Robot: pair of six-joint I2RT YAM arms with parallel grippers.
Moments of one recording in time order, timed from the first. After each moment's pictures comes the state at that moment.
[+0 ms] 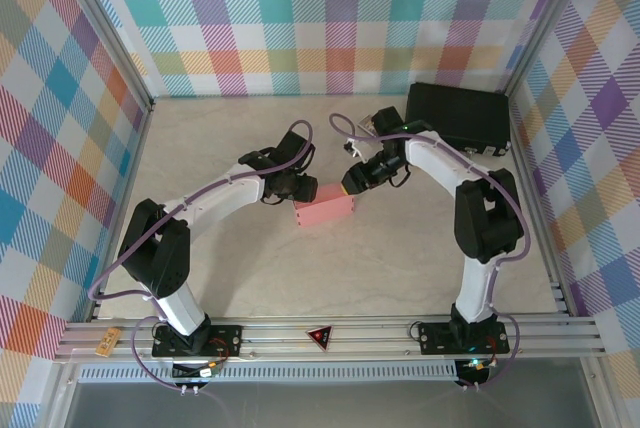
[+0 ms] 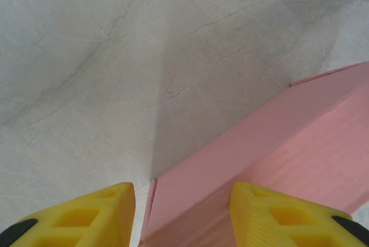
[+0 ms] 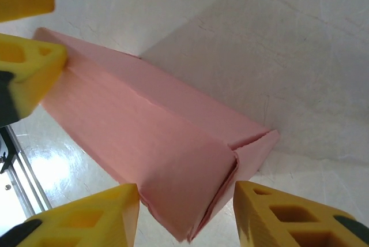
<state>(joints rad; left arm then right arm) -0.63 1.70 1.31 -0.68 -0.07 -0.34 0.41 1.92 1.52 -0.90 -0.60 -0.19</state>
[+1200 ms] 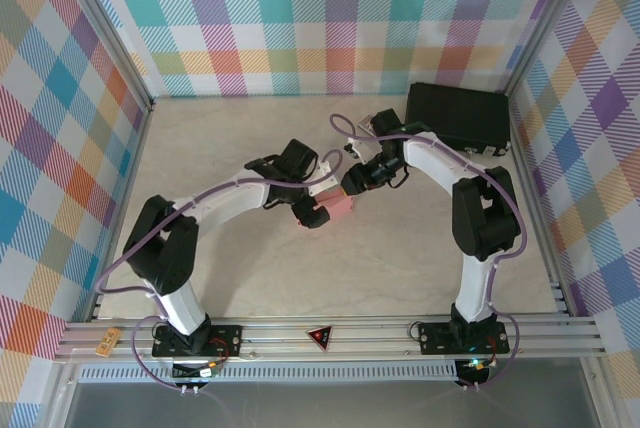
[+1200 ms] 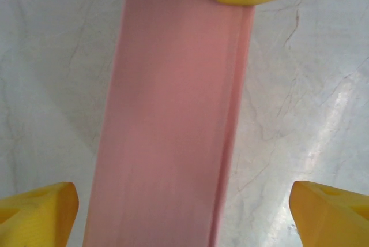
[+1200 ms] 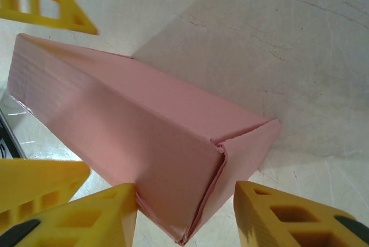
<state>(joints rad) -0.64 1.75 1.26 -0.60 0.14 0.45 0.41 1.93 1.51 -0.89 -0.61 -0.14</state>
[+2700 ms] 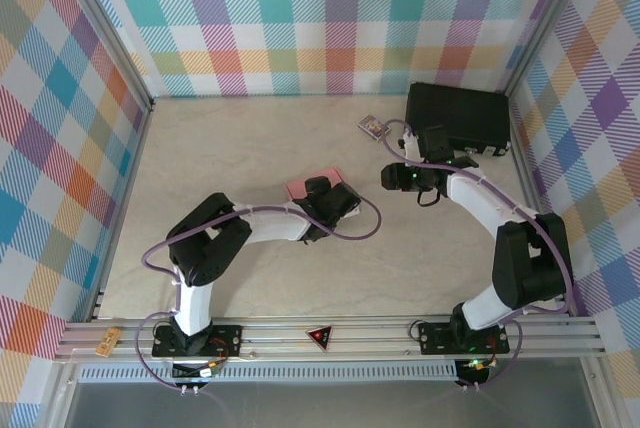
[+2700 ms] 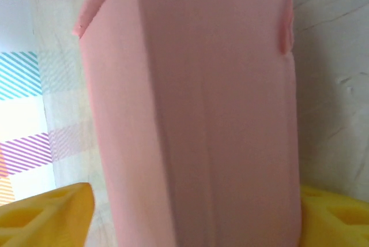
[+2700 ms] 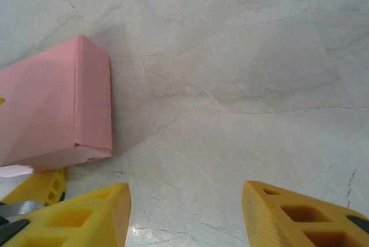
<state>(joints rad) -0.90 1.93 1.14 -0.16 -0.65 0.68 0.26 1.53 1.05 -0.47 -0.26 0.20</state>
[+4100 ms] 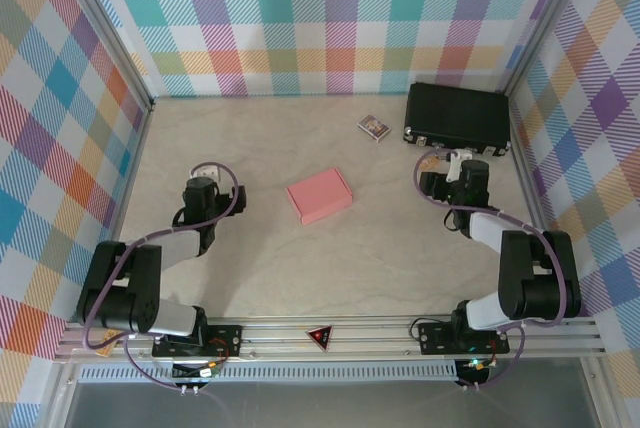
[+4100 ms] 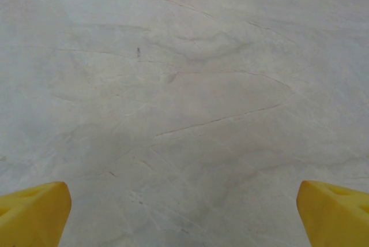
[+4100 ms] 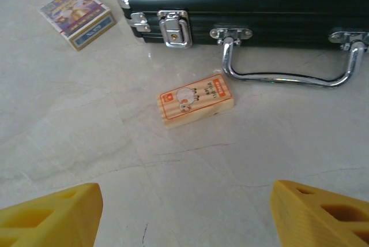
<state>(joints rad) -0.09 1.41 0.45 0.39 -0.12 -0.13 -0.02 1.44 0.55 0.33 -0.14 0.09</state>
